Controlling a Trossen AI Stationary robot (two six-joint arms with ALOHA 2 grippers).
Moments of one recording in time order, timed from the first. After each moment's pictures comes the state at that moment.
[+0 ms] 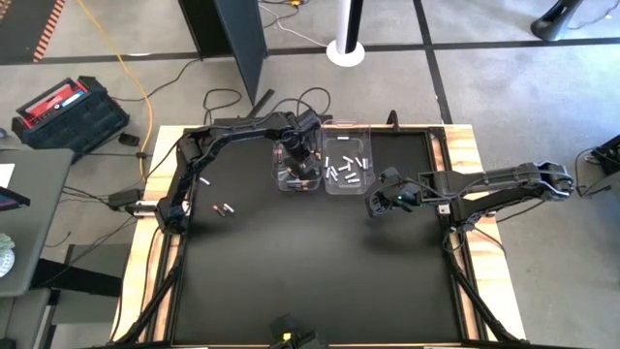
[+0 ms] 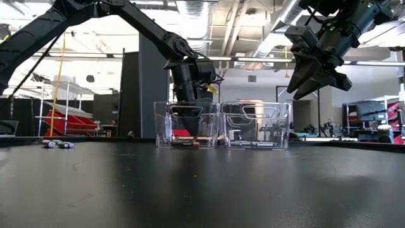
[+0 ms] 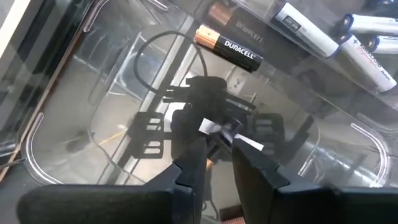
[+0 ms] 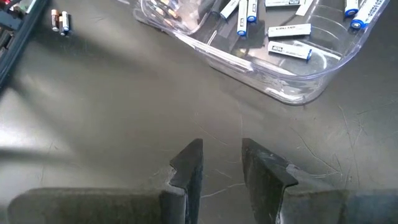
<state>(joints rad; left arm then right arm) 0.54 2.16 1.74 -0.80 -0.03 0.00 -0.02 1.07 0.68 -0.47 0.24 0.98</state>
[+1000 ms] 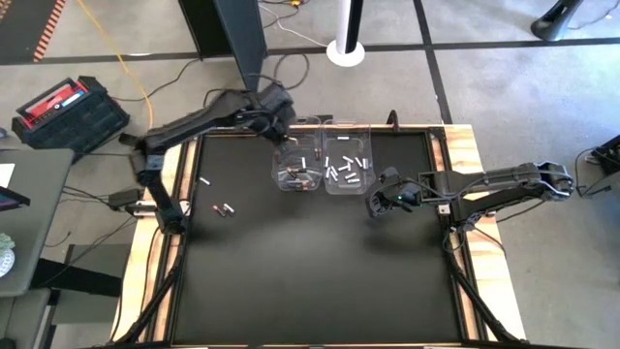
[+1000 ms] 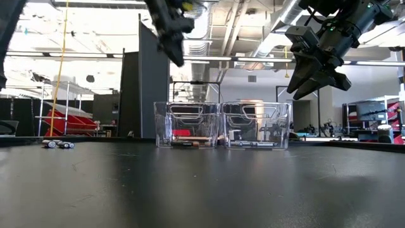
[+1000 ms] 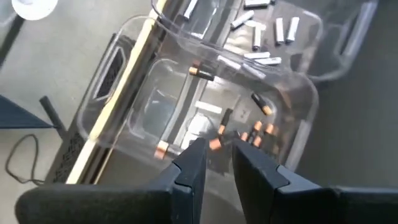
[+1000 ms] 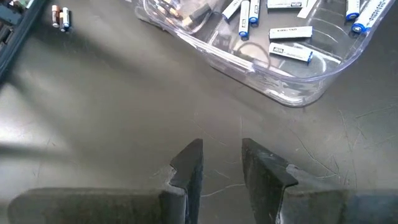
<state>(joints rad) 0.49 1.74 1.83 -1.10 -0.06 0.11 -0.02 1.07 0.68 -0.47 0.24 0.96</state>
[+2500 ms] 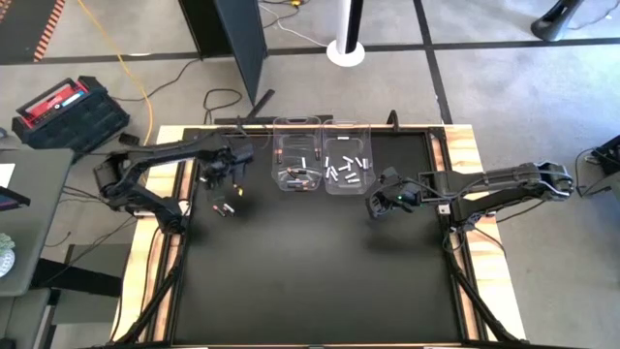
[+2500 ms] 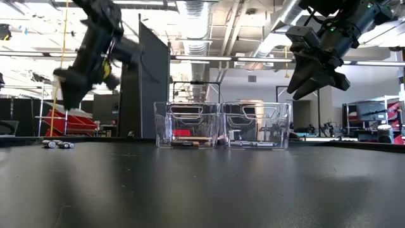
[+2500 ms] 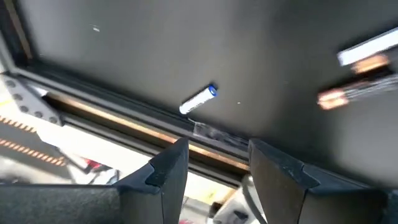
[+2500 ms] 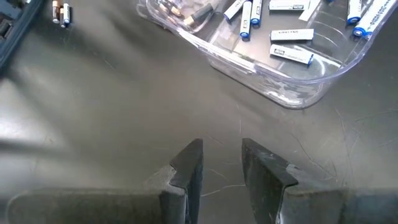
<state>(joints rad) 0.56 1.44 1.00 -1.36 -0.36 0.22 -0.02 1.07 0.68 -0.47 0.24 0.94</state>
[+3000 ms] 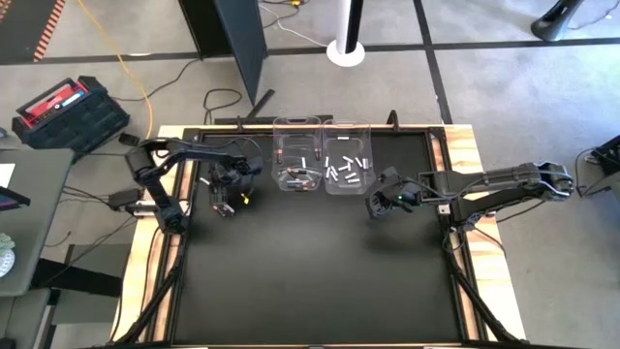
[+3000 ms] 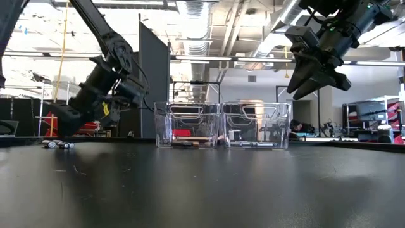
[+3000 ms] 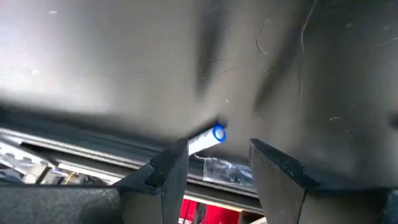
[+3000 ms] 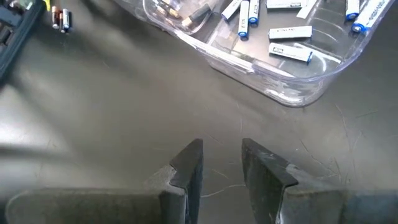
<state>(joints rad) 0.58 1.72 0.89 -1.15 -0.46 0.34 -0.02 1.07 0.68 -0.47 0.24 0.97</state>
